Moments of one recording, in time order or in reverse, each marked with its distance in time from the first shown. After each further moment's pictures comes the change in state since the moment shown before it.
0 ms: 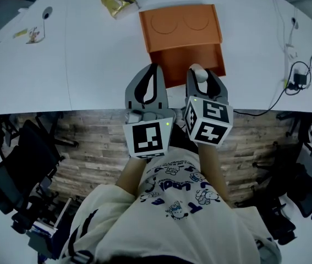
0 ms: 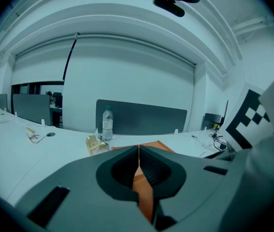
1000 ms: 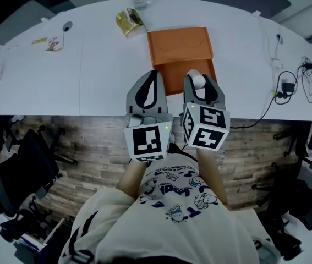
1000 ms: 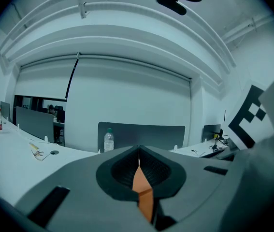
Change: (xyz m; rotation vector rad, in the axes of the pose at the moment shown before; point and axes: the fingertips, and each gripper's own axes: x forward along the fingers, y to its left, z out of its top) left arm -0.059 -0.007 0.063 0.054 -0.151 0.008; right arm -0.072 0.028 0.052 -0.057 -0.202 0.042
